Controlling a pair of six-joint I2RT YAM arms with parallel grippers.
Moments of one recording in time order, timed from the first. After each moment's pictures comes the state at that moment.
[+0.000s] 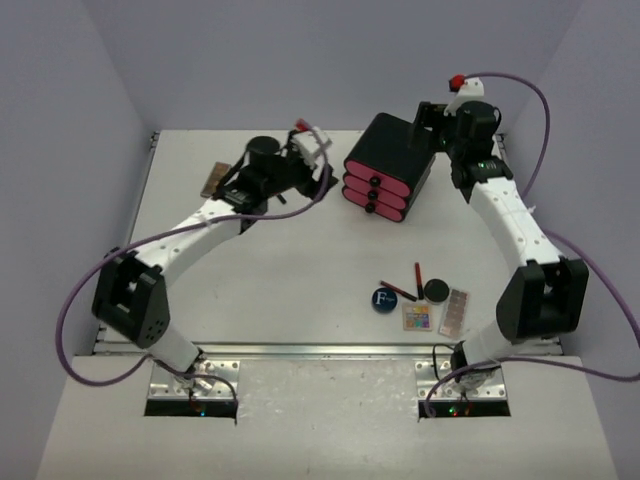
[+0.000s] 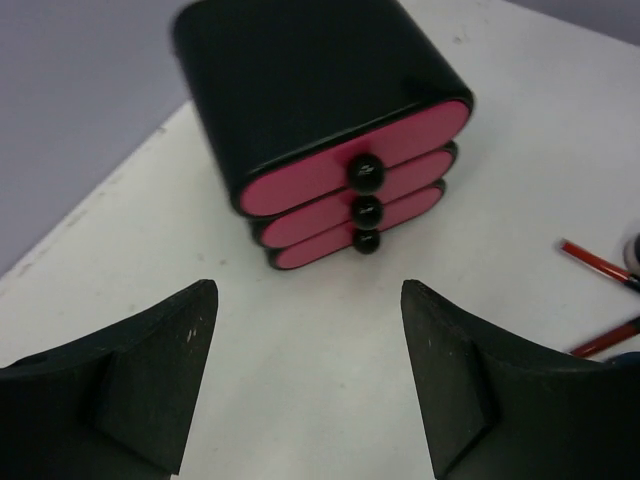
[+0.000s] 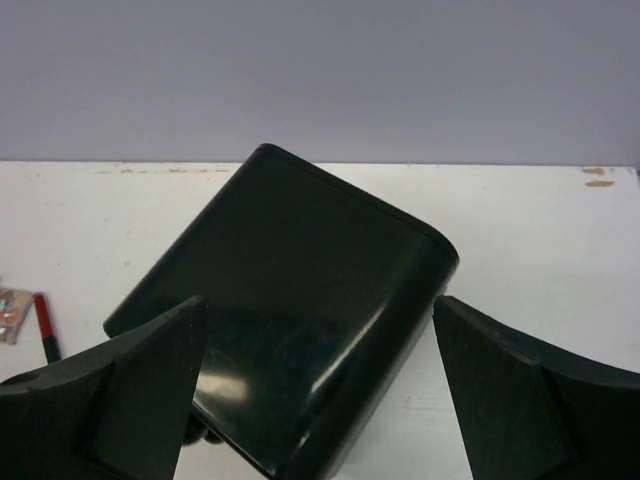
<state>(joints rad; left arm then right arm) -0.46 1.54 1.22 0.08 0.30 0.19 0.11 1.56 1.35 -0.04 0.02 0.10</state>
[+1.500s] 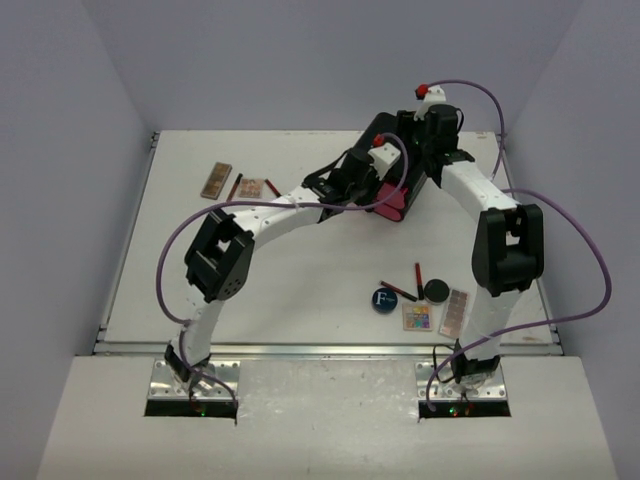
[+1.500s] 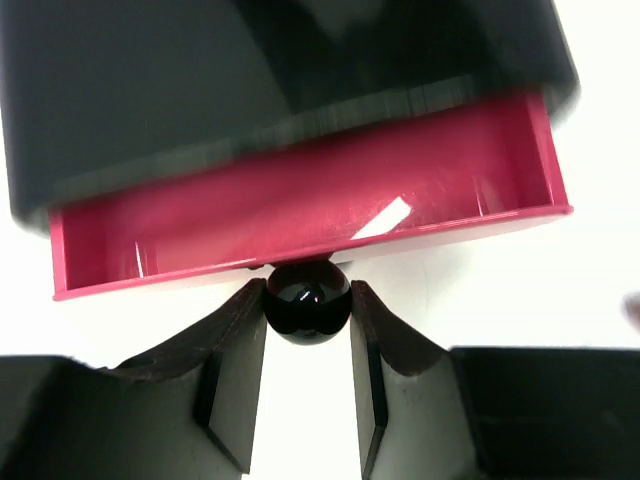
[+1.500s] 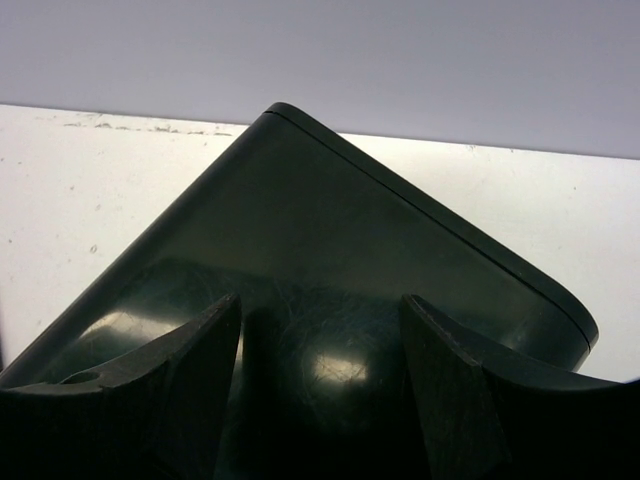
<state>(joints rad) -0.73 2.11 1.75 -0.19 -0.12 0.08 0.13 1.93 1.48 0.10 -0.05 0.08</state>
